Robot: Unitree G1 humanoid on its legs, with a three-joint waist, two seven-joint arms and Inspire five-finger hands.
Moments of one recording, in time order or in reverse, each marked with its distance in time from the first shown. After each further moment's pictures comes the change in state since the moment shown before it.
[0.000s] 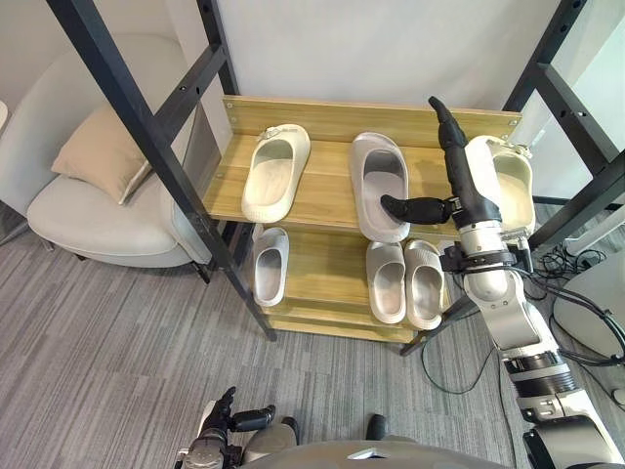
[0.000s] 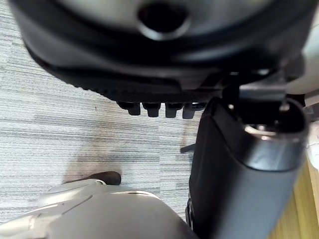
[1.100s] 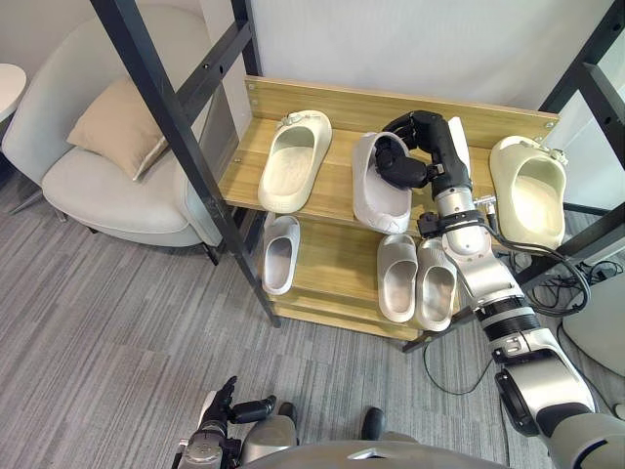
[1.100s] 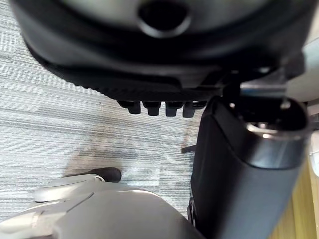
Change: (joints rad) left arm -0.006 0.010 -0.010 -0.026 -0.002 -0.021 -0.005; right arm -0.290 0.055 0.064 0.338 0.358 -0.029 0.074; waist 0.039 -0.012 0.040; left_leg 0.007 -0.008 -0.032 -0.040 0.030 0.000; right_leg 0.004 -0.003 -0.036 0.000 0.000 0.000
